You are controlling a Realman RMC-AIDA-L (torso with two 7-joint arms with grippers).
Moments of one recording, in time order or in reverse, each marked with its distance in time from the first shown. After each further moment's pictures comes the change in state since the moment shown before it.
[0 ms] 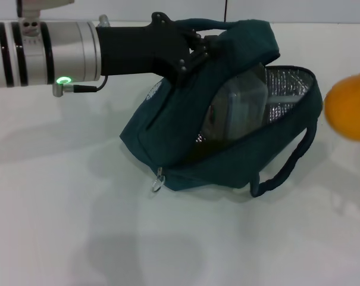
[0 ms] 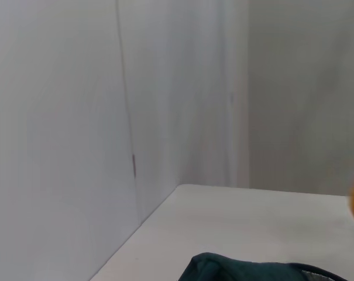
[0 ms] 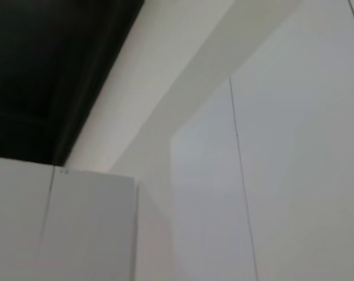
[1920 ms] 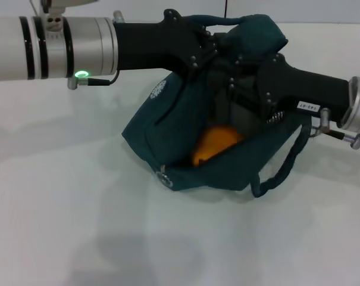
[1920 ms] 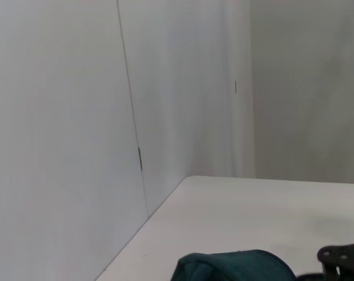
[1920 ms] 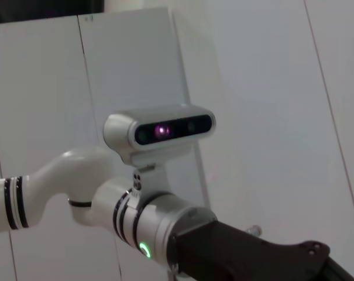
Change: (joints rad) left arm -0.069 -0.005 0.007 -0.087 0.017 -0.057 0.048; right arm 0.309 0.065 -0.077 -0.059 -0.320 0.448 0.305
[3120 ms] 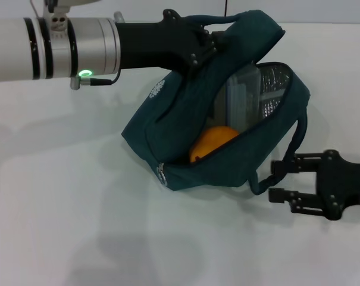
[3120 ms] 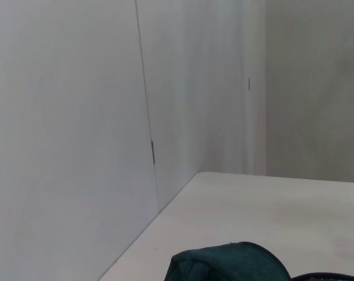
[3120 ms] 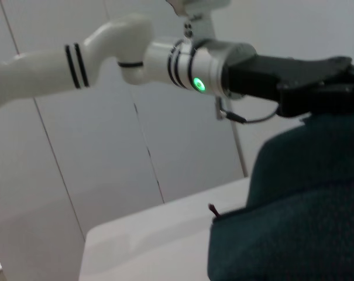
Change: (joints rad) left arm -0.014 -0.002 0.000 -0.038 -0.002 -0.037 0.001; right arm -0.221 -0.076 0.118 -0.120 -0.415 -0.135 0.087
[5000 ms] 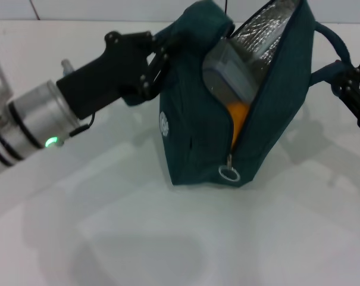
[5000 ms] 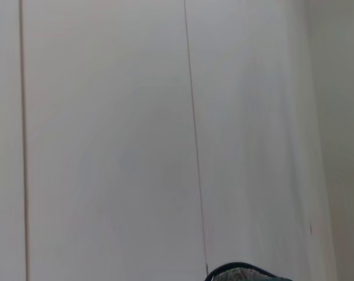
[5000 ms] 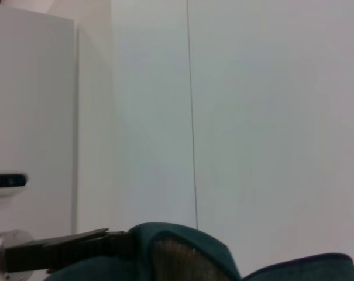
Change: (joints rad) left arm 0.142 -0.005 -0.004 -0.479 -0.681 0.212 0.732; right arm -0.057 0.039 0.147 0.058 0.366 0.074 -0.313
